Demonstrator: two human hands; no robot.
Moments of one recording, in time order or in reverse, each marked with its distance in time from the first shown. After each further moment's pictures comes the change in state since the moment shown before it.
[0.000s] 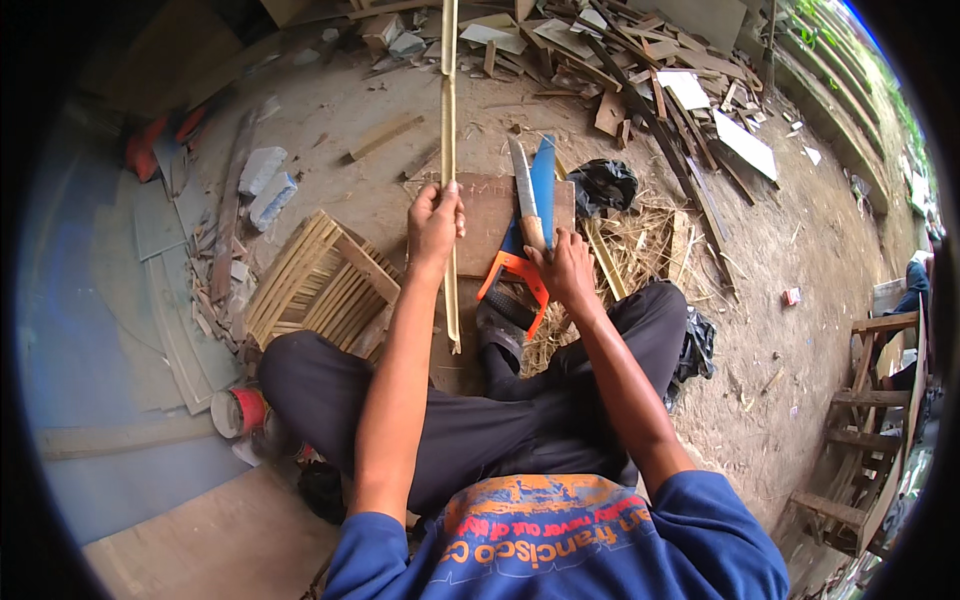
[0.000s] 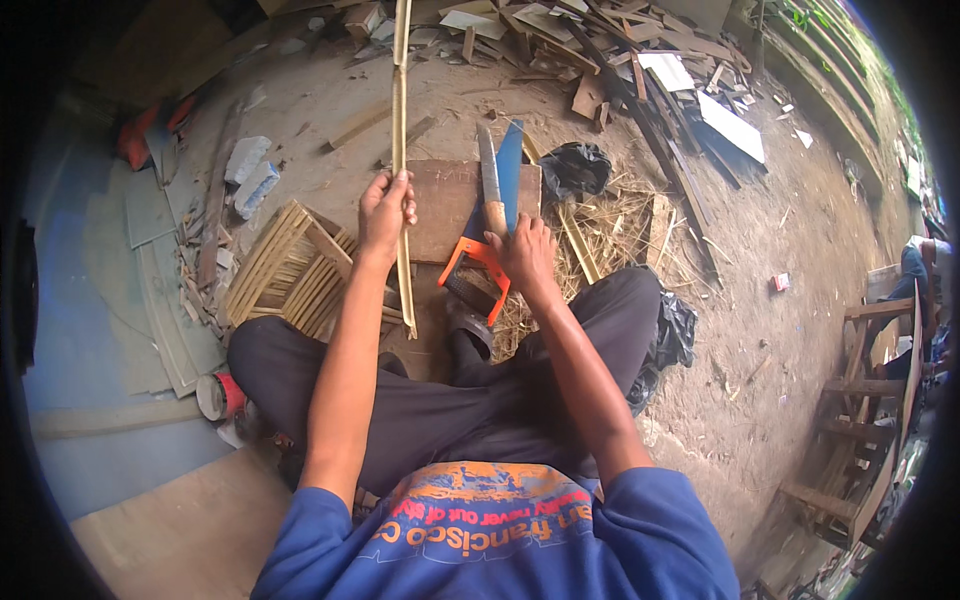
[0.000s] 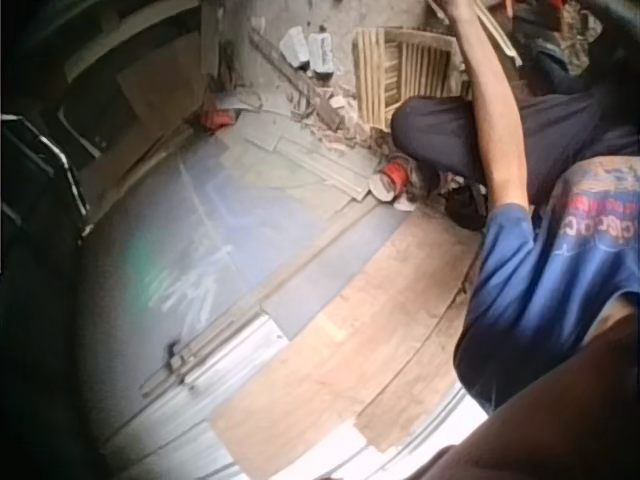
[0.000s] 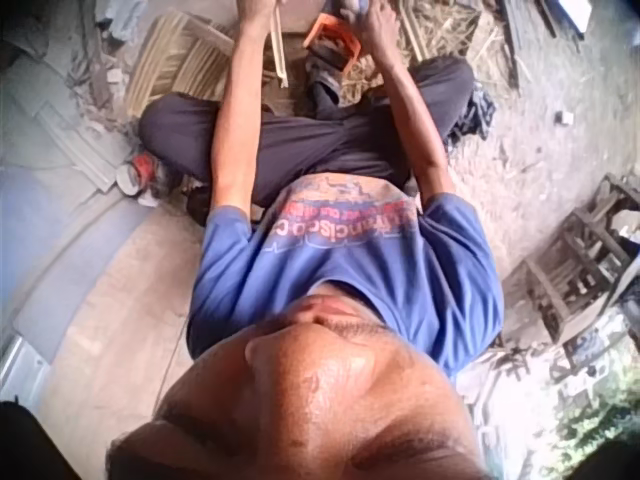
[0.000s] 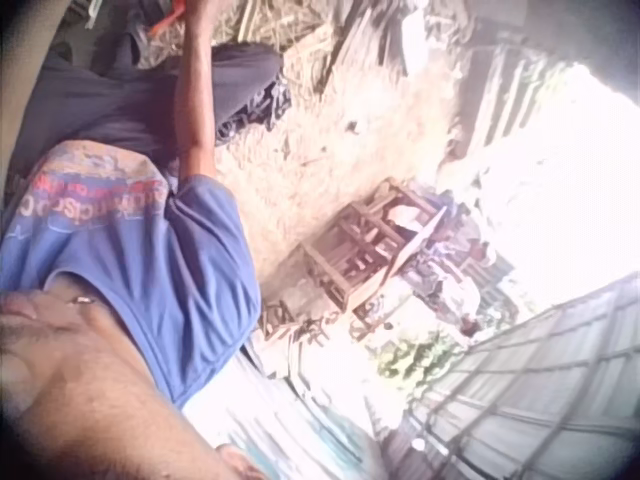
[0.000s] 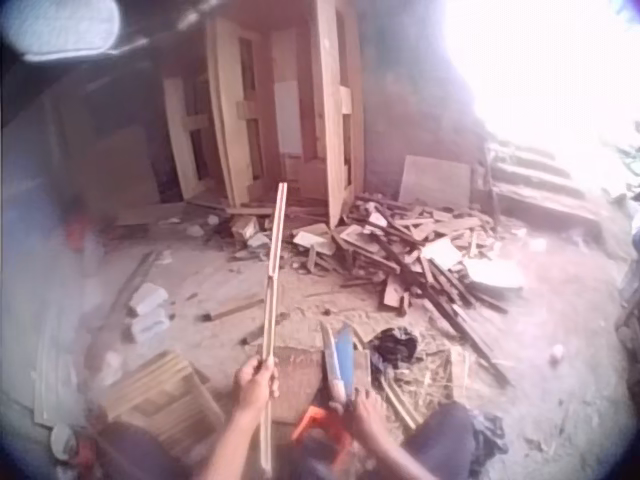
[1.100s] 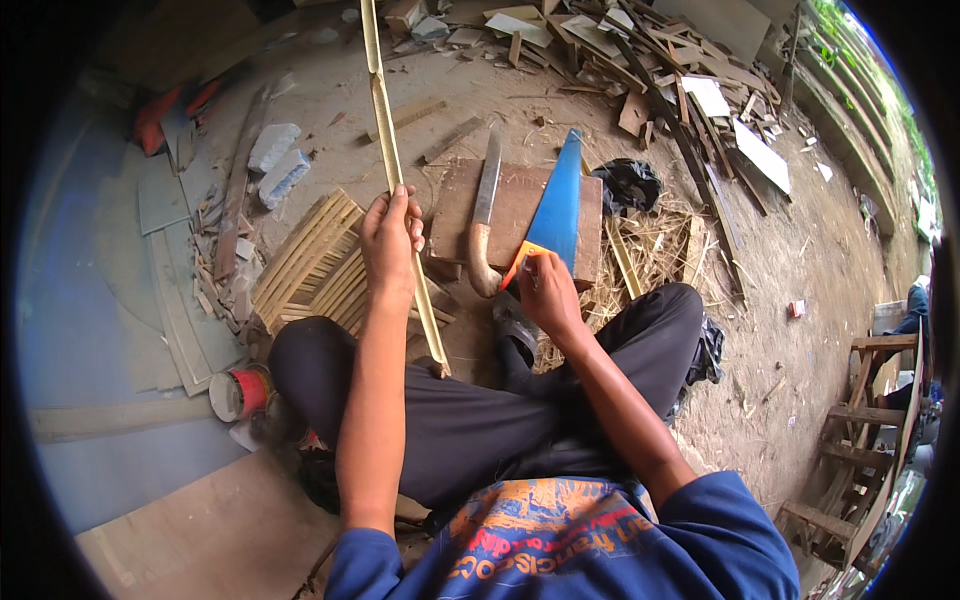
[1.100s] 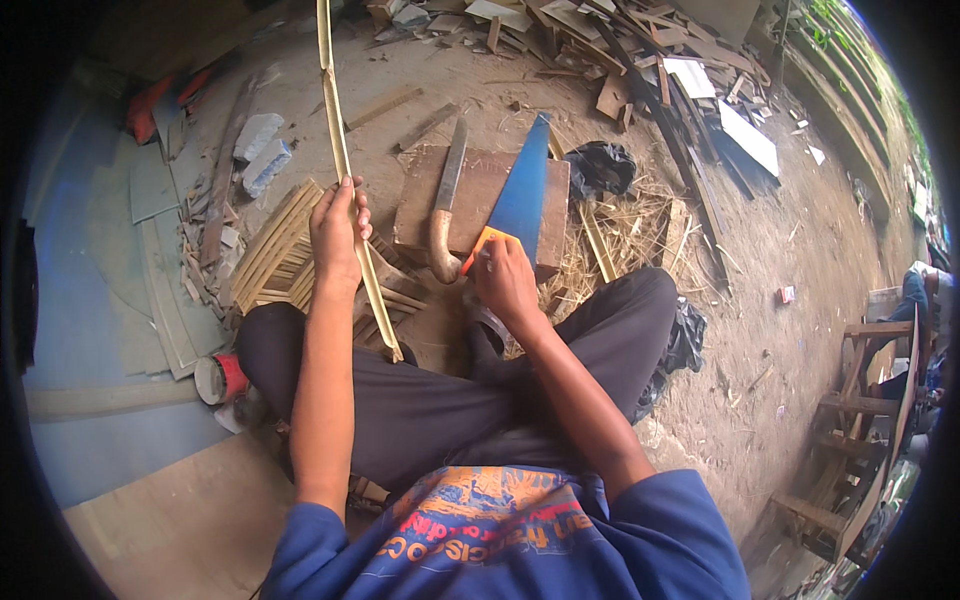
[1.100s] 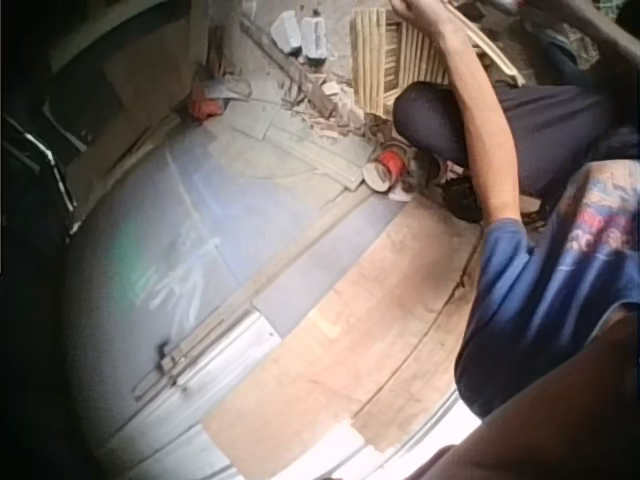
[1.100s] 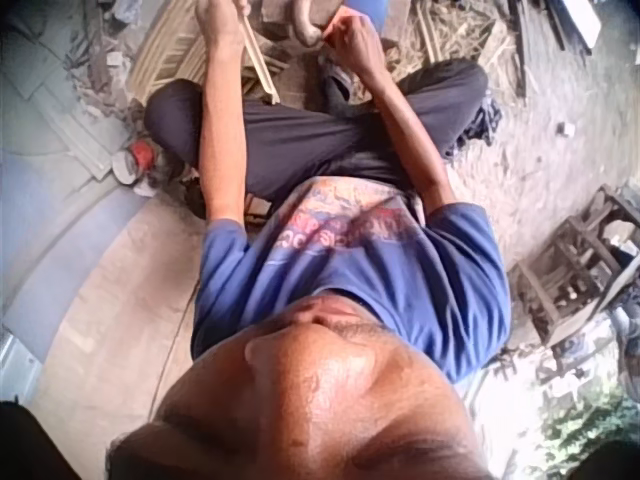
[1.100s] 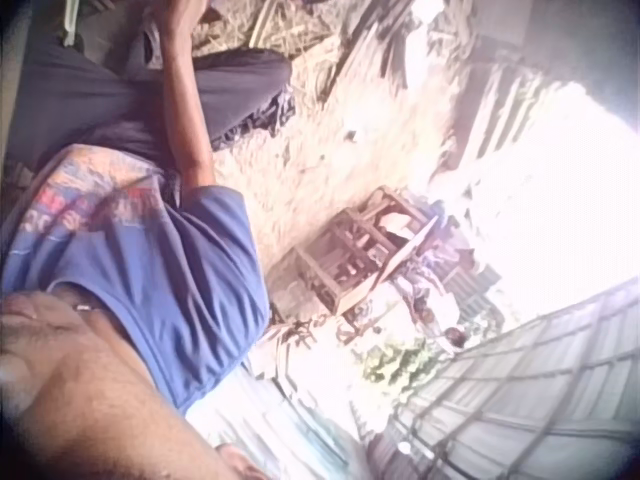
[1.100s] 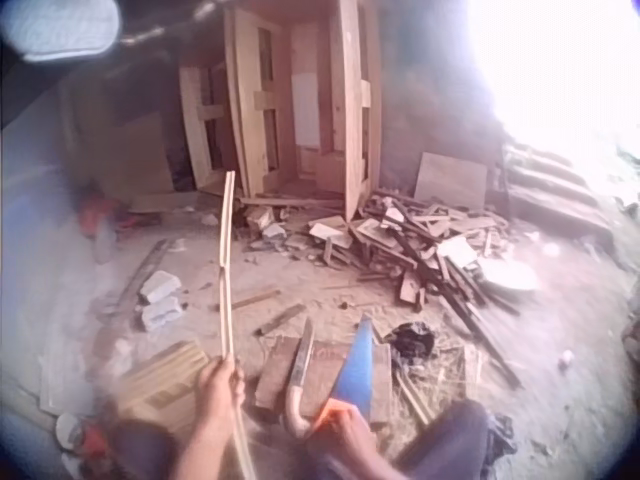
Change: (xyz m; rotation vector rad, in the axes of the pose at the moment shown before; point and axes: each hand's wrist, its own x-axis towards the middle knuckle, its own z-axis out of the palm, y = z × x) left_hand -0.051 0.059 -0.064 -0.071 0.246 0.022; right_hand -0.051 -0.059 0.019 0.277 -0.124 -0.159
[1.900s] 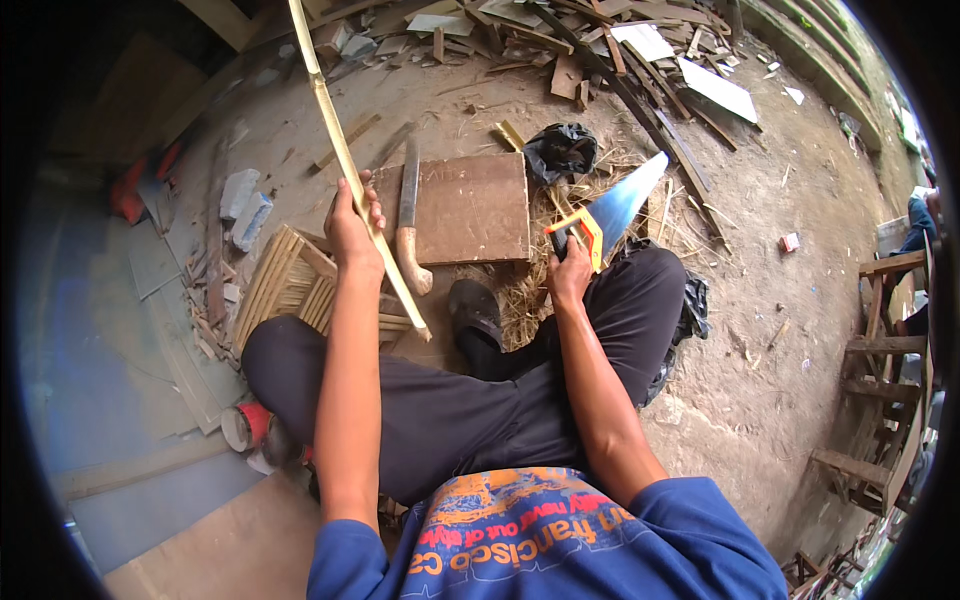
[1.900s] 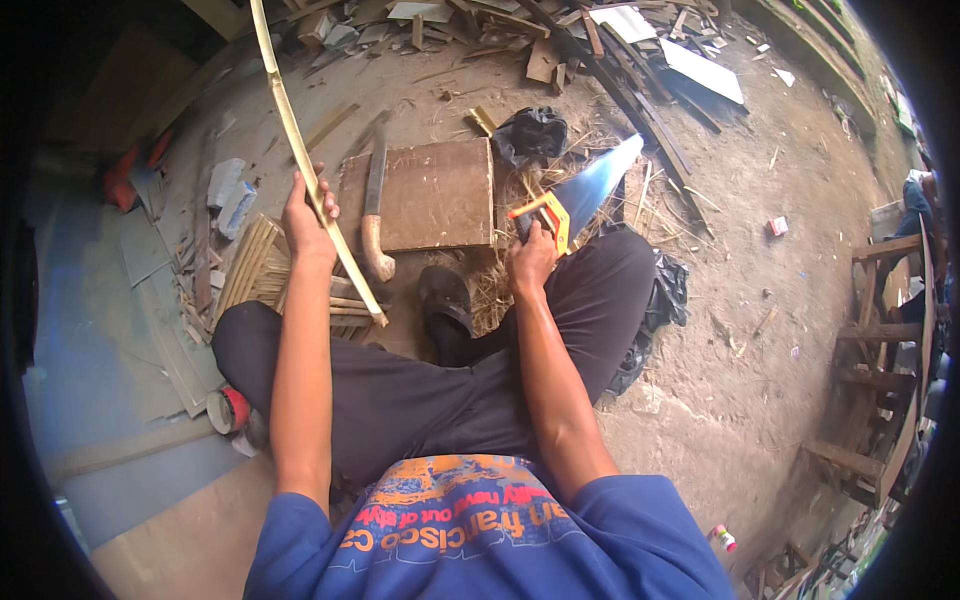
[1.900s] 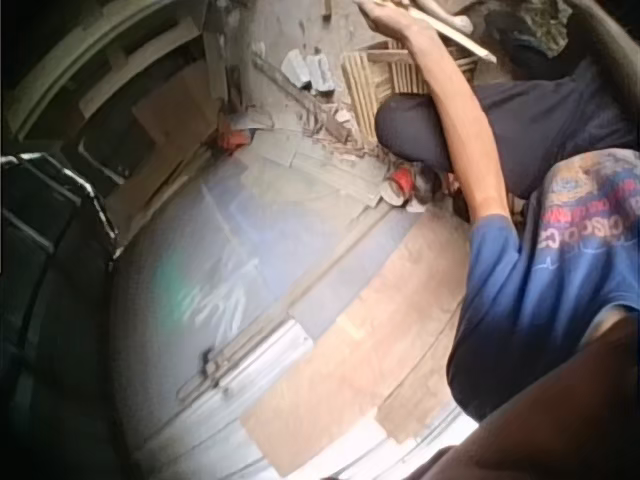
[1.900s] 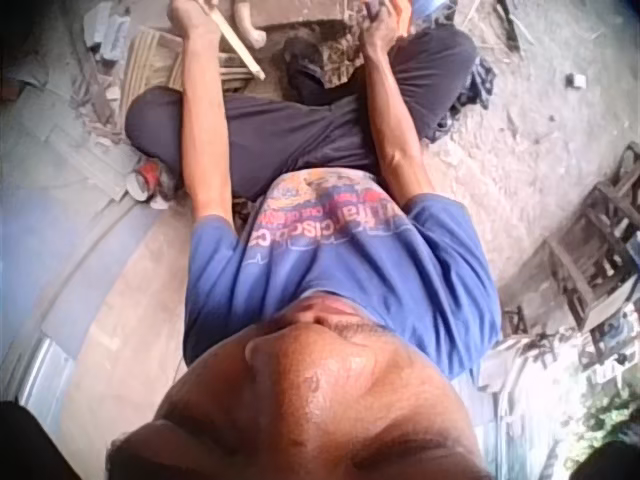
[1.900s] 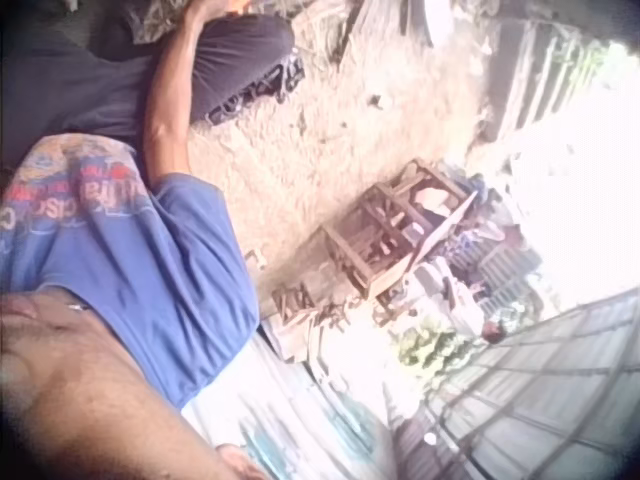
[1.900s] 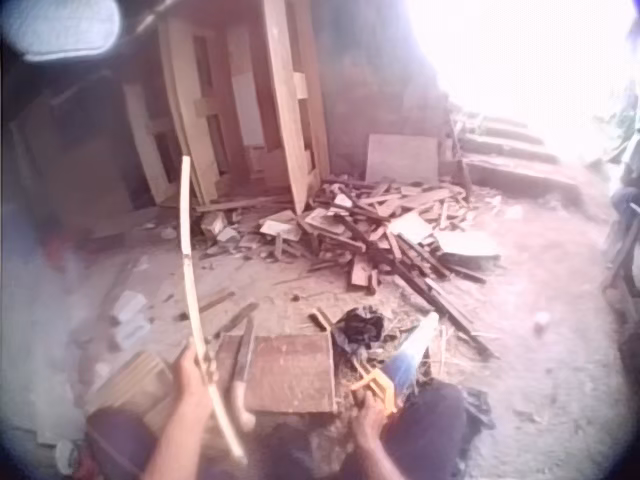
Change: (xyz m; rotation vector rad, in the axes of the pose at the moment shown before) left_hand 0.003 -0.027 0.085 -0.070 -0.009 -0.062; right_hand -0.040 0.143 -0.040 -0.166 0.359 0.539
